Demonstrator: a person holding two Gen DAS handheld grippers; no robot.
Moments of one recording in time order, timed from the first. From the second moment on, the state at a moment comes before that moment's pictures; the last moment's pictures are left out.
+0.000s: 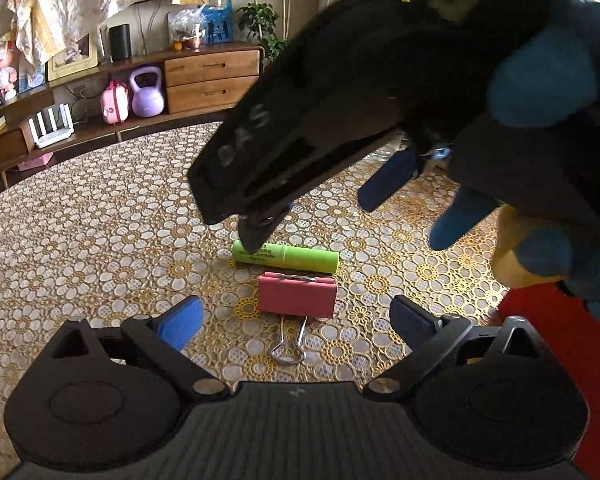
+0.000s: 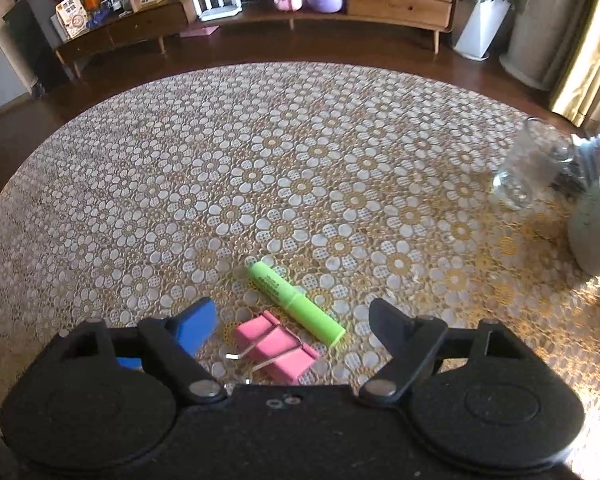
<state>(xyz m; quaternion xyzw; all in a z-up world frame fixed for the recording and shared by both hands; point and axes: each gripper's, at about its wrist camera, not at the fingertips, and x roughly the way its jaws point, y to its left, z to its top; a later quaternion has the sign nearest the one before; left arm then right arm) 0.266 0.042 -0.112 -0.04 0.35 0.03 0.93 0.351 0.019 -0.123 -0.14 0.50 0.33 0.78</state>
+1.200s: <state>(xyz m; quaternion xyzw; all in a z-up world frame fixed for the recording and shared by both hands) 0.290 0.036 -0.135 -0.02 0.35 0.05 0.94 0.369 0.034 -0.163 -0.13 0.50 0.32 0.79</state>
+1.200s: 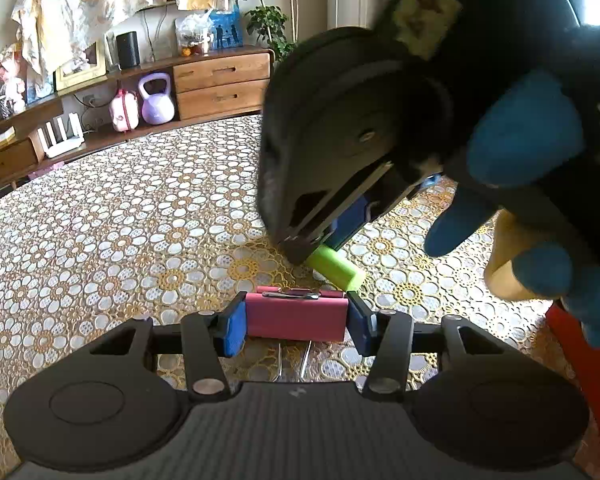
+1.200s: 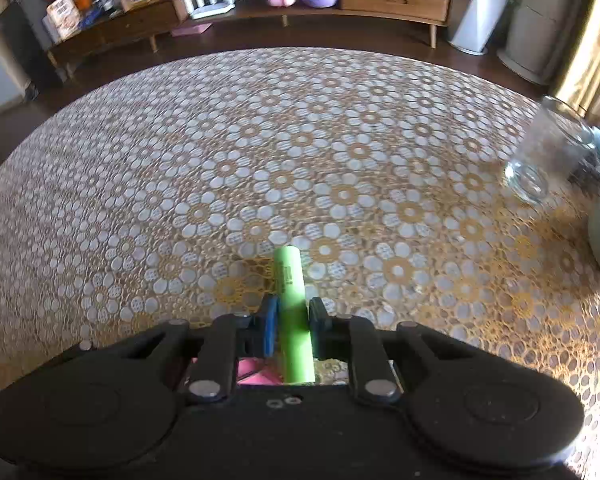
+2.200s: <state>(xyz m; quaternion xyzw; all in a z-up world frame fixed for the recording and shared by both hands) 0.198 -0.013 -0.013 -0.02 0.33 -0.02 0.95 0.250 -0.132 -0.026 -0.03 0.44 0.30 0.85</state>
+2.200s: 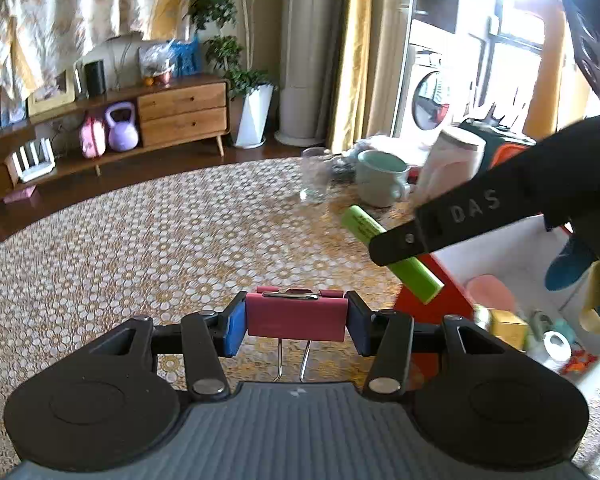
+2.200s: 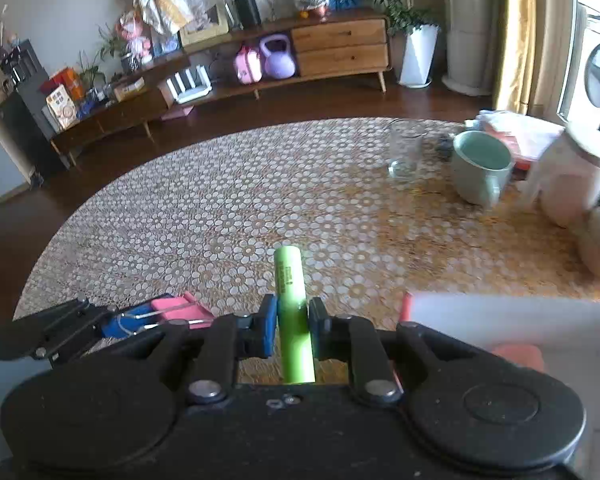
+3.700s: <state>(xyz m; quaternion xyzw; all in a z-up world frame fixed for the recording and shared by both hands) 0.245 -0.227 -0.038 0.08 0.40 -0.14 0.90 0.223 -0.381 -0.086 0.05 0.46 0.15 0.87</state>
